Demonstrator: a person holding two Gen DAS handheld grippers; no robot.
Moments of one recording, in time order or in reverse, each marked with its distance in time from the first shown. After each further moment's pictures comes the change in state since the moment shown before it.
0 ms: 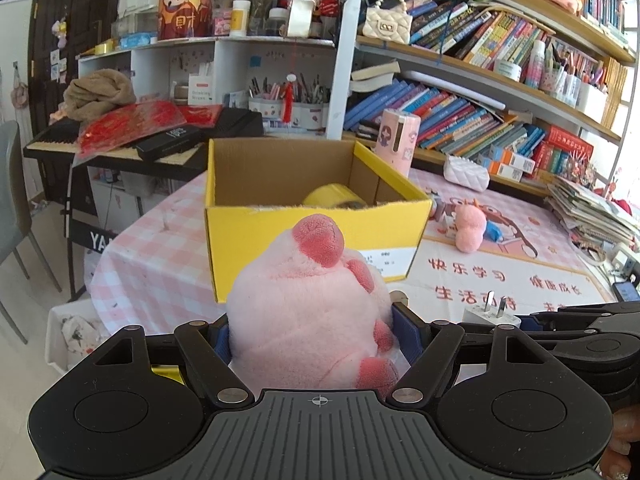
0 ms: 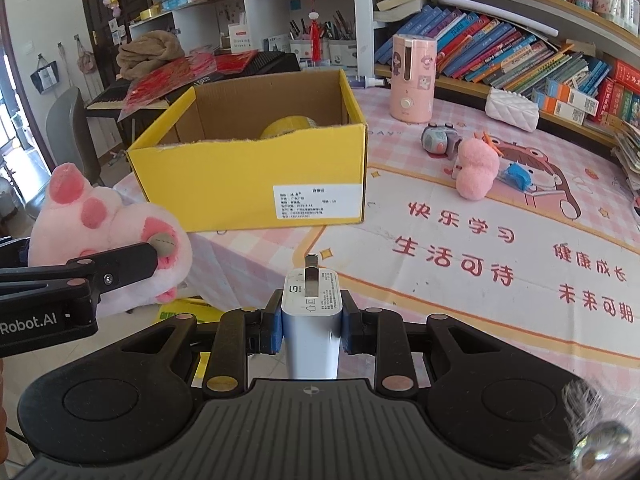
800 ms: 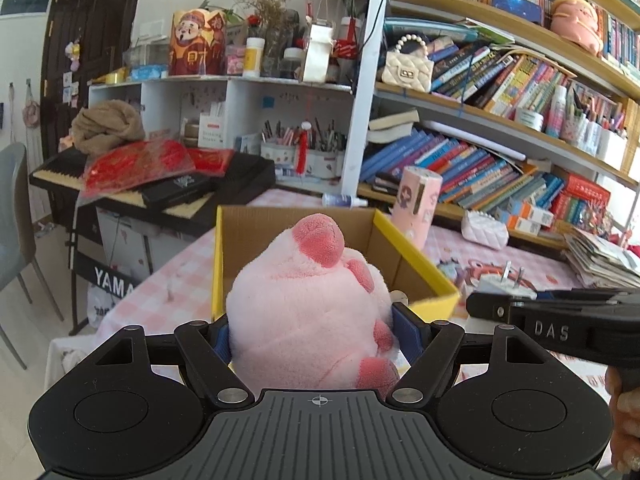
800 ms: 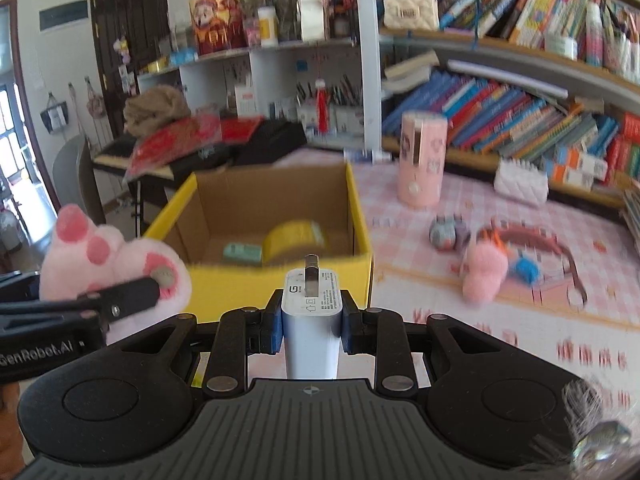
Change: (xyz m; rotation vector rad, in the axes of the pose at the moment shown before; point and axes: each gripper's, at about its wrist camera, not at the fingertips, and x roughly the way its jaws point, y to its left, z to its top) left arm 0.031 0.009 0.061 -0.025 -0.113 0.032; right arm 0.008 -0.008 0.085 -0.015 -0.182 0.029
